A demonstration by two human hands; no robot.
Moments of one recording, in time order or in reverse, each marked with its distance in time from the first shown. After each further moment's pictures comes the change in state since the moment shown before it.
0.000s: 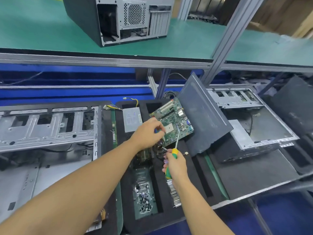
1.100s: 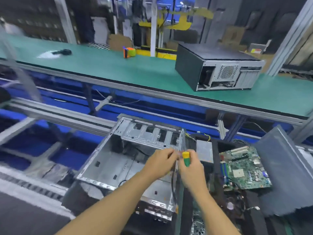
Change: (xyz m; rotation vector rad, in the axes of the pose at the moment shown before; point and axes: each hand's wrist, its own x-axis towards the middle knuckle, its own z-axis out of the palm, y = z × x) left_hand -0.203 -0.007 -0.120 -0.008 0.424 -0.426; right_hand -0.146 -0.050 0.142 -0.504 -0.474 -0.727
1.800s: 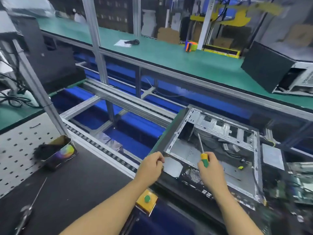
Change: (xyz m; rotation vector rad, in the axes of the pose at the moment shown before) left_hand -0.195 -0.230 -0.152 -0.003 0.316 -0.232; right_hand -0.107 -0.067 0.184 -0.270 -0.203 -0.008
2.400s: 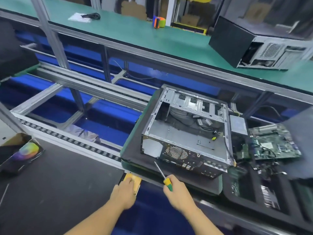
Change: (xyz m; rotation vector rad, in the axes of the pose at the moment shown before) left_hand -0.074 -0.114 0.066 0.730 -0.561 -0.051; right_hand -0.107 0.077 0.062 -0.127 -0.382 0.119
